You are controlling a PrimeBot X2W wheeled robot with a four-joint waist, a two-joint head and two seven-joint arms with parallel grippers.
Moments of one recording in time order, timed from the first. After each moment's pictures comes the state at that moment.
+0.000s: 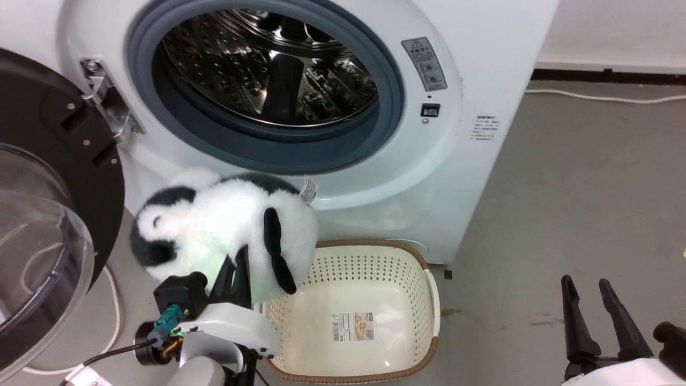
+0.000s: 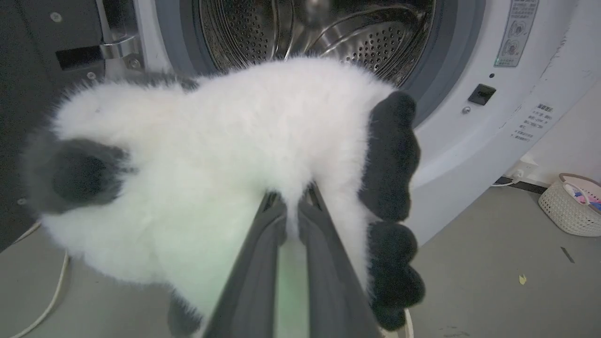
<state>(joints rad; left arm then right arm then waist) -0.22 0.23 -0.42 0.24 -0.62 0.26 -0.25 0.10 -0.05 -0.09 -0.02 0.35 0.13 -0.12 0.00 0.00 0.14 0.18</state>
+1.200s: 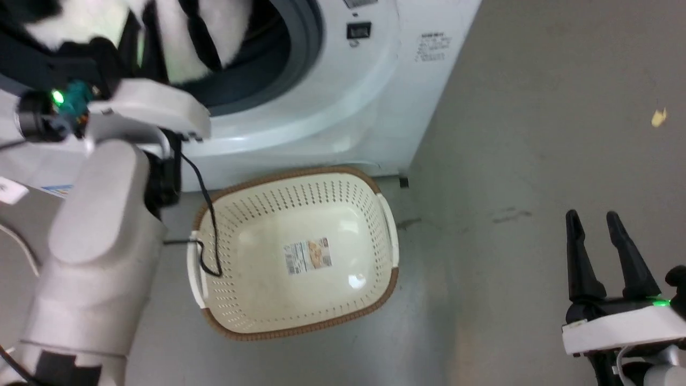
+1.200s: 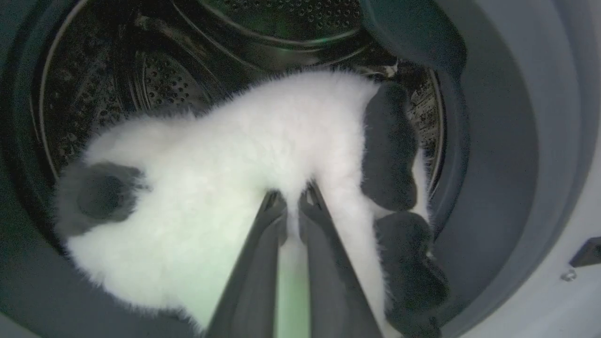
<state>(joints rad) -0.85 0.28 -0.28 0.49 -0.40 0.17 -0.26 -0.05 -0.05 -0.08 -0.07 0.33 0.13 -0.11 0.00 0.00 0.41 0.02</state>
